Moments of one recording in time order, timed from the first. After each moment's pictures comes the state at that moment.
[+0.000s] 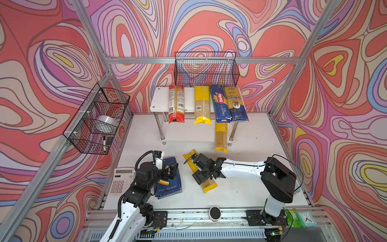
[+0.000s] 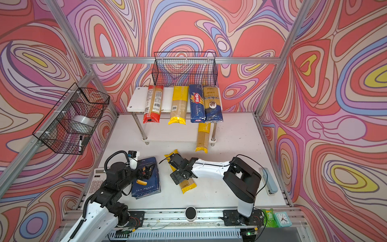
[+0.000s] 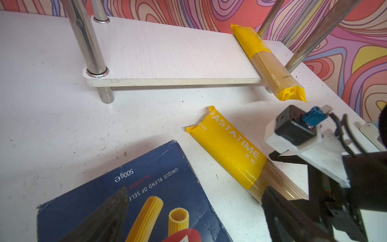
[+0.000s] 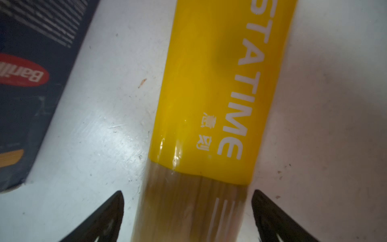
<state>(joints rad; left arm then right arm) -0.29 0.52 0.33 -0.26 0.17 -0.23 0.99 1.80 1.10 -0.46 0.10 0.28</state>
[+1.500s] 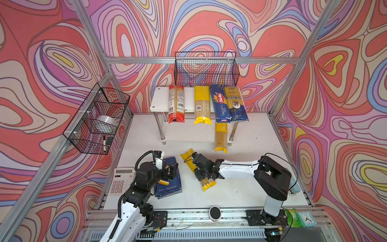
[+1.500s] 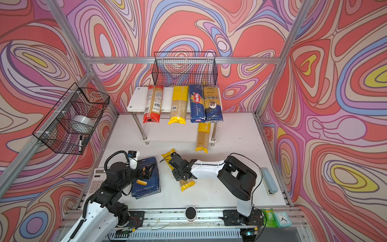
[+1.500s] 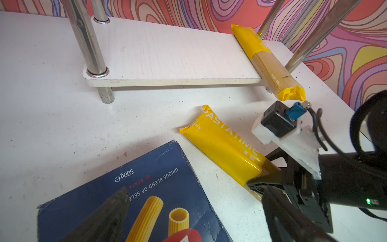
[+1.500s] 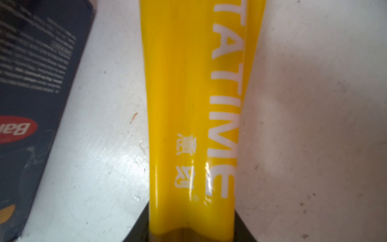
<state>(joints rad) -0.29 0.52 0.33 -0.26 0.17 -0.23 0.99 1.83 1.06 -0.28 0.10 0.41</state>
